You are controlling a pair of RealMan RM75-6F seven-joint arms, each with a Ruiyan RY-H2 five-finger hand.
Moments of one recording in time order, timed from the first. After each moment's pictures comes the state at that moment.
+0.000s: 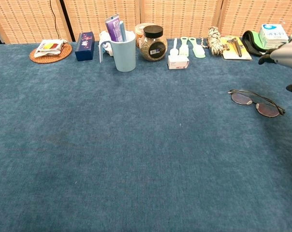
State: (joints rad) left arm -0.10 -1.02 -0.06 -1.67 1.48 1.49 0.03; right arm 0.99 -1.37 -0.06 -1.64 -0.34 1.20 -1.05
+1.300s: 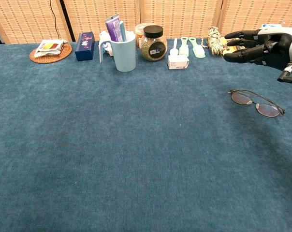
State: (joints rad) left arm -0.10 -1.01 -0.06 -1.68 1.47 1.48 0.03; right arm 0.61 -1.40 0.40 -1.64 -0.81 0.80 0.41
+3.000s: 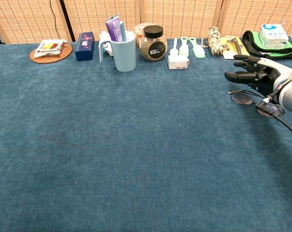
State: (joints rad) left arm -0.08 -0.99 -0.05 -1.68 1.47 1.49 0.02; right arm 0.54 -1.73 0.43 -1.27 -0.96 0.89 0.62
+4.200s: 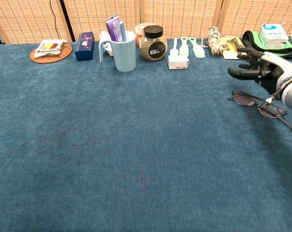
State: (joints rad) left arm -0.08 -0.99 -0.05 -1.69 1.47 1.49 0.03; right arm 0.52 -1.75 0.43 -1.21 -1.11 0.93 0.66
